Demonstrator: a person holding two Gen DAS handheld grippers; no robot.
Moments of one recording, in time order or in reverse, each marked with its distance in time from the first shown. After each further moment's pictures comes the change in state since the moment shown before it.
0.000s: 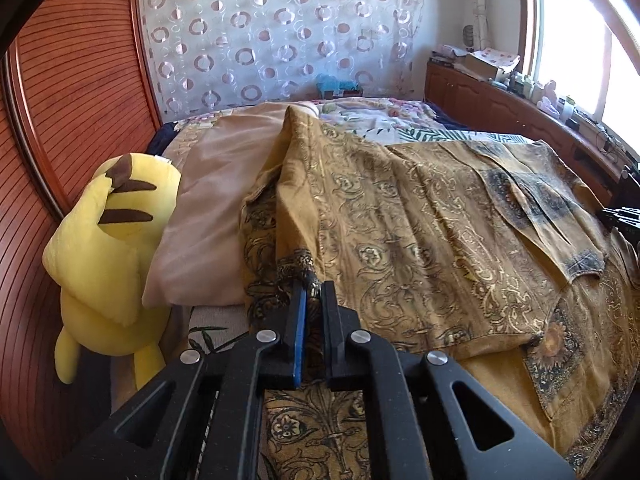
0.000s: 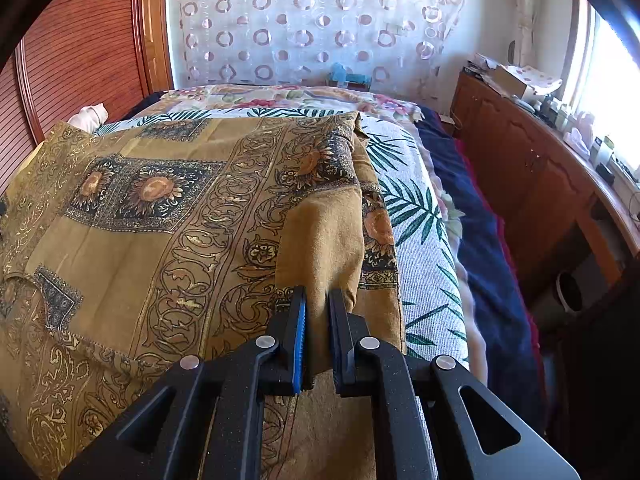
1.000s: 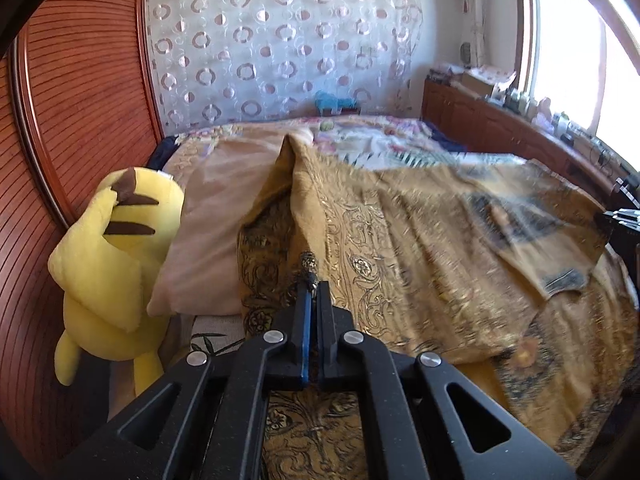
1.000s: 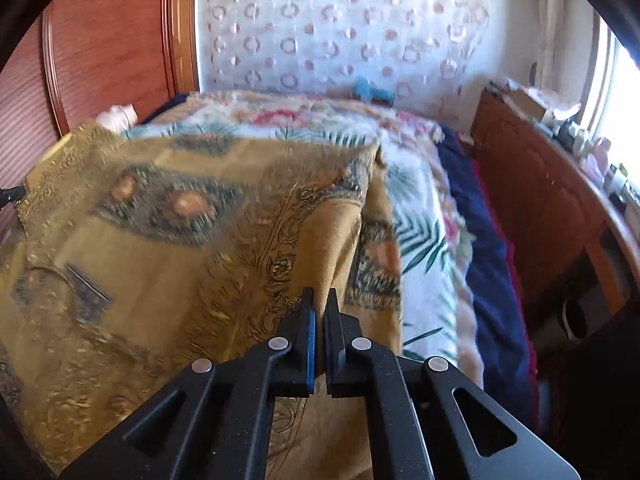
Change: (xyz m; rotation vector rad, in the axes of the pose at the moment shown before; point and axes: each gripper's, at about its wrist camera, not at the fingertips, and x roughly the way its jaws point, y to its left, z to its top) left arm -0.033 -0.007 0.006 -0.031 -0.077 -0.022; right arm -0.021 0.000 0.008 -0.075 -0.062 0.059
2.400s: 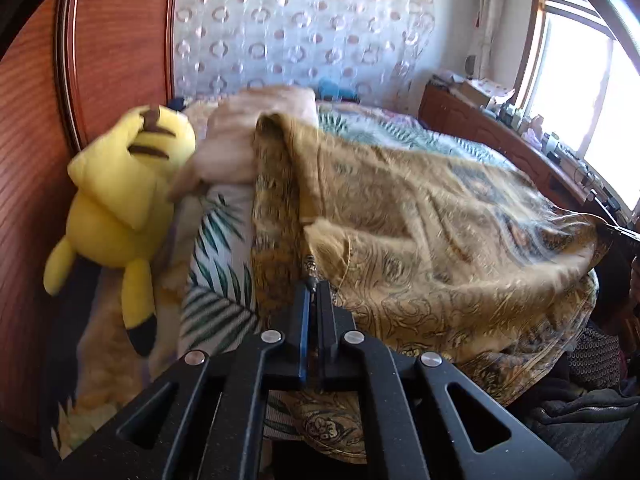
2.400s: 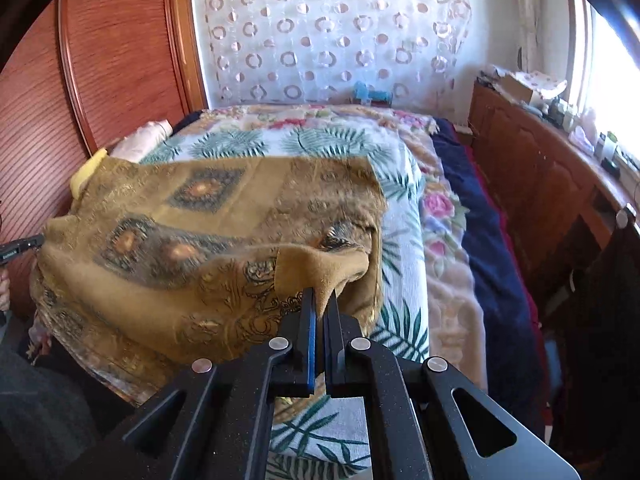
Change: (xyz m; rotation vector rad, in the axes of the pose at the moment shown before) left arm -0.070 0.003 -0.090 -0.131 0.038 -0.058; right arm -0.098 -0.009 -0.053 0.084 -0.032 0.060
